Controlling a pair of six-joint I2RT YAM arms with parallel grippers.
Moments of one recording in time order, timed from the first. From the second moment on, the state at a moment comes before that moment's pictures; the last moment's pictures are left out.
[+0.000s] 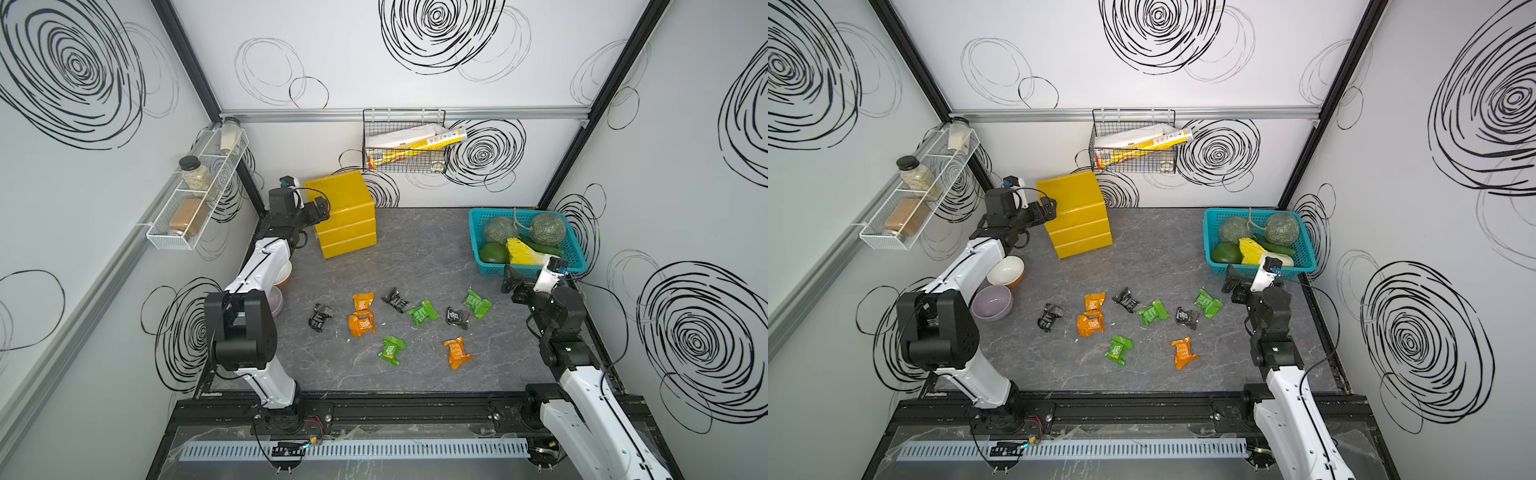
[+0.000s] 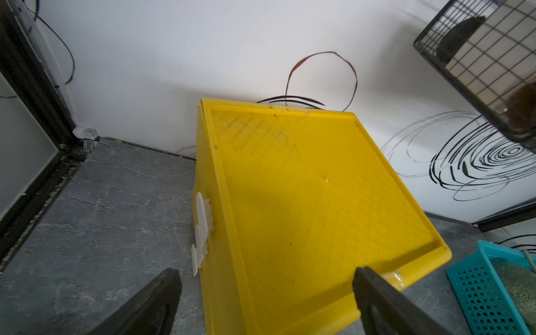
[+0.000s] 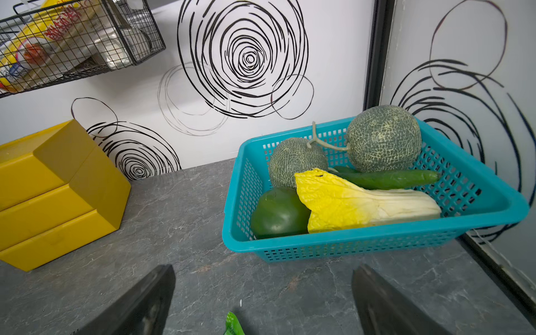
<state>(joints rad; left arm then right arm) 0.08 1.73 1.40 -0.12 0.21 -0.32 0.07 0.65 0.40 0.07 0.04 0.27</state>
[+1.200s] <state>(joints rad) -0.05 1.62 1.43 -0.14 0.32 -0.40 0.07 0.72 0.40 0.03 -0.03 0.28</state>
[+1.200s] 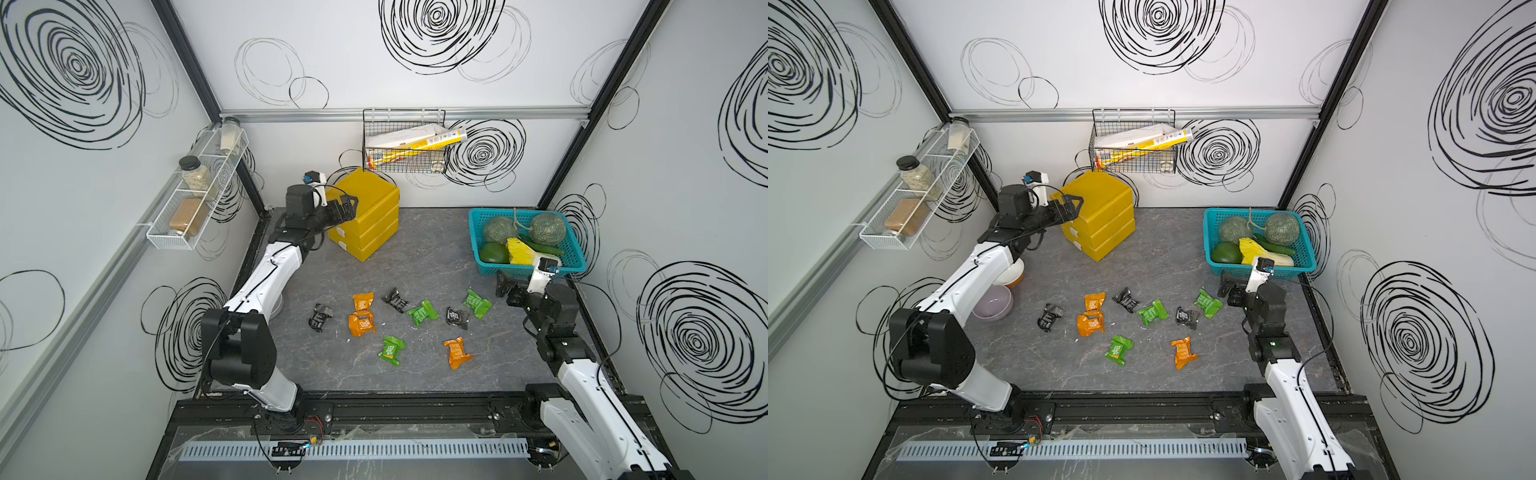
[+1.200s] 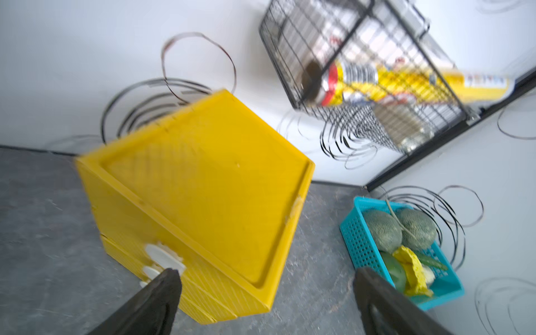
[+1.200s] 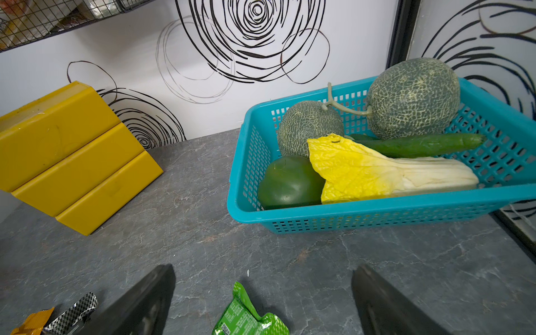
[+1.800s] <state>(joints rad) 0.11 2.22 2.15 -0.27 0.48 -0.40 0.07 0.75 0.40 0.03 -0.08 0.28</state>
